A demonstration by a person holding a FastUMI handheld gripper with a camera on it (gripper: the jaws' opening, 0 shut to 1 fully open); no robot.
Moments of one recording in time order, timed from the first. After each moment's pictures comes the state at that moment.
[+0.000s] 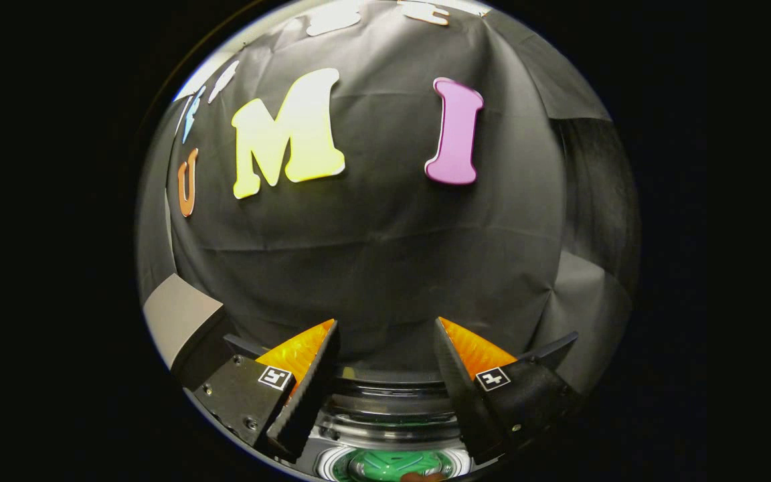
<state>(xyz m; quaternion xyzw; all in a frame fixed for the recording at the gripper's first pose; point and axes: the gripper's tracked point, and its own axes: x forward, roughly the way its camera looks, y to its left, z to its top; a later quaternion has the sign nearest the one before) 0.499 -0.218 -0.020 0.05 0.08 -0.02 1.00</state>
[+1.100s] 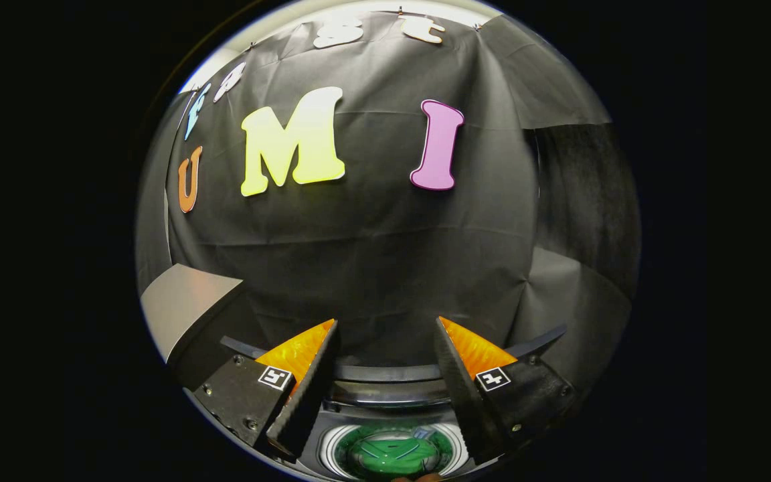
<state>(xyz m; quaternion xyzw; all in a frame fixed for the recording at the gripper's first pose) 0.408 -0.204 -0.044 0.05 0.09 -0.07 0.99</state>
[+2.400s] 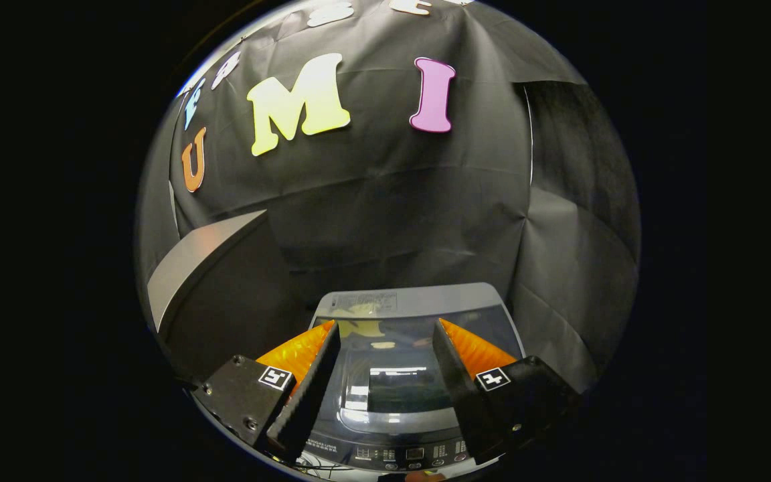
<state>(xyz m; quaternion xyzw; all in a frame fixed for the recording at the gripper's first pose) 0.336 -0.178 -0.122 0.09 0.17 -0.05 0.98</state>
